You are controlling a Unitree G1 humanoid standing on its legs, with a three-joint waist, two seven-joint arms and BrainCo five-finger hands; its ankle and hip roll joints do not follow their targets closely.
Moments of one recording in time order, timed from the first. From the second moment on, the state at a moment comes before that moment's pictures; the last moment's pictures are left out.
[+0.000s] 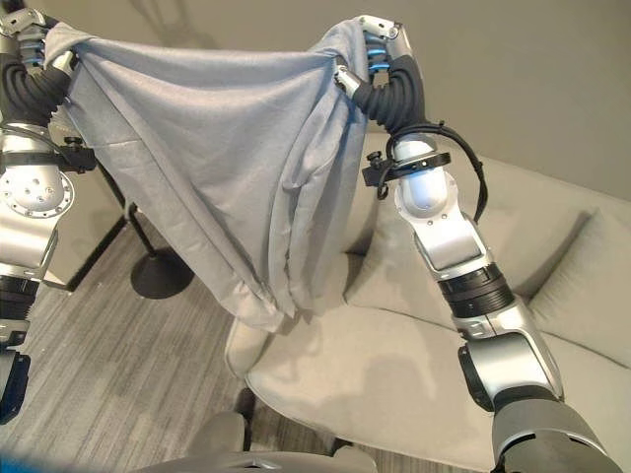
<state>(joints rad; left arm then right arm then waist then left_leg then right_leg) -0.69 0.83 -0.11 0.21 -0.02 -0.16 0.49 -0.78 -0.59 0.27 0.02 0.08 -0.18 -0.26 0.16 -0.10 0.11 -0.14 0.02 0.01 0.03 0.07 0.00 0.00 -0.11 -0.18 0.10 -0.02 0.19</state>
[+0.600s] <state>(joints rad) -0.71 0.77 -0.15 0.20 0.02 -0.16 0.46 -0.78 -0.69 0.25 0.09 0.08 -0.17 -0.25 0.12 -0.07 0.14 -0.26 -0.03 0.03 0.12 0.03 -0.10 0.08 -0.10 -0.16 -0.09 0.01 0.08</state>
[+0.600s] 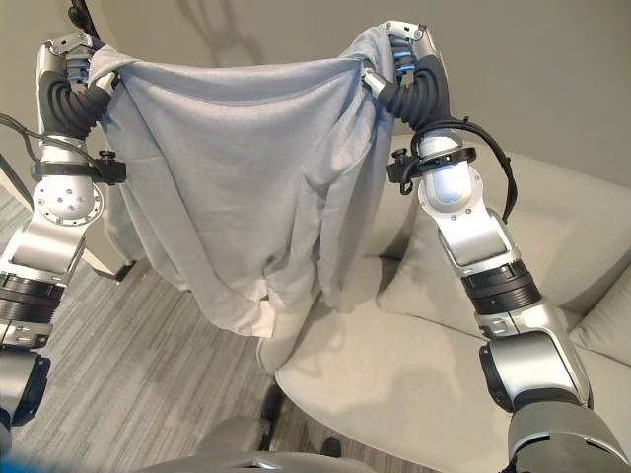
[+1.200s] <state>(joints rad) -0.74 0.78 -0.16 0.19 0.02 -0.17 0.46 -0.71 -0.63 0.23 0.03 0.07 -0.14 -0.27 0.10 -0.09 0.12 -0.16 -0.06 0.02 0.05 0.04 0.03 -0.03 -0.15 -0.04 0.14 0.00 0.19</state>
